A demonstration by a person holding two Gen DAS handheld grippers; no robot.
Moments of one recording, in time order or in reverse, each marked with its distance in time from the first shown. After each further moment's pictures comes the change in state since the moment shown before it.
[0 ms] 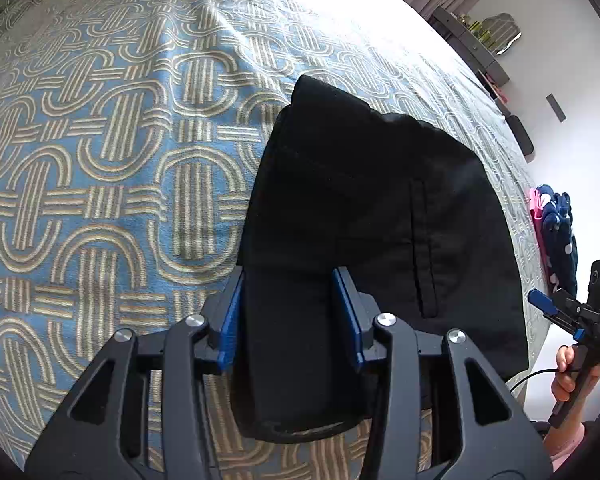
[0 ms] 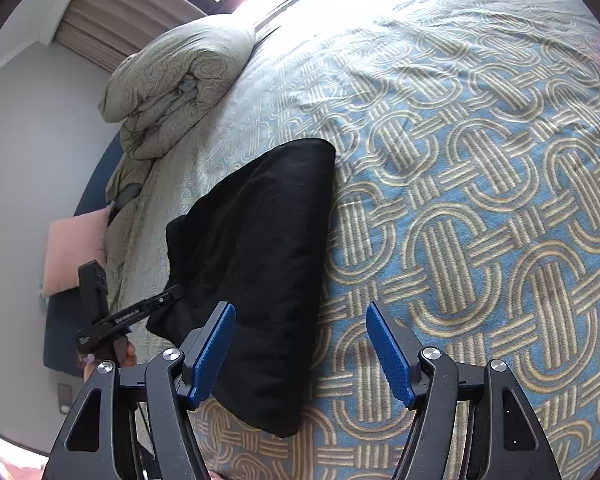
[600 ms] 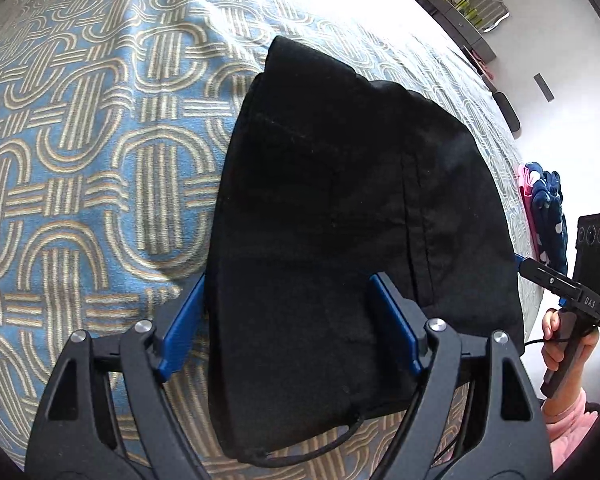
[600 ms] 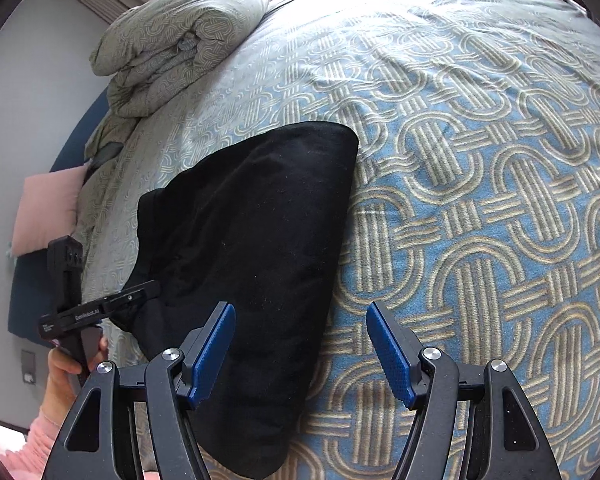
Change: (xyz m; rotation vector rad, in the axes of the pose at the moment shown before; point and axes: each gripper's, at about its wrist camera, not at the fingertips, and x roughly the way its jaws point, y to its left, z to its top) left arm 0.021 -0.024 0.005 0.046 0.105 -0.052; right arm 0.046 0.022 0.020 -0.125 0.097 -0.106
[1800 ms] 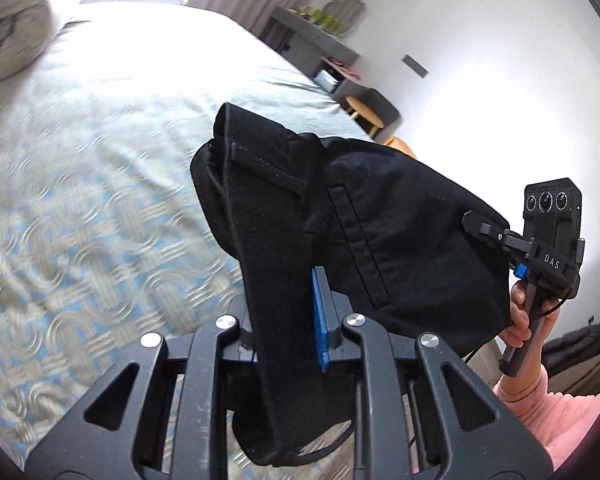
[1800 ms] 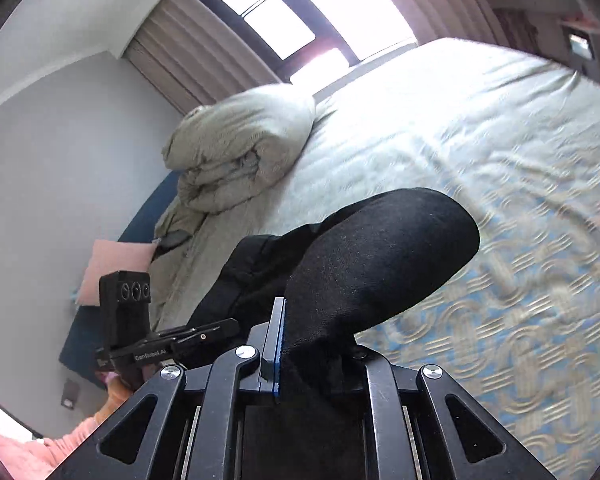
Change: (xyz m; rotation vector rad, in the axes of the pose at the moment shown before) left arm -0.046 -0.246 0.075 0.378 -0.159 -0.331; right arm -0.196 -0.048 0.032 -0.033 -0.369 0.172
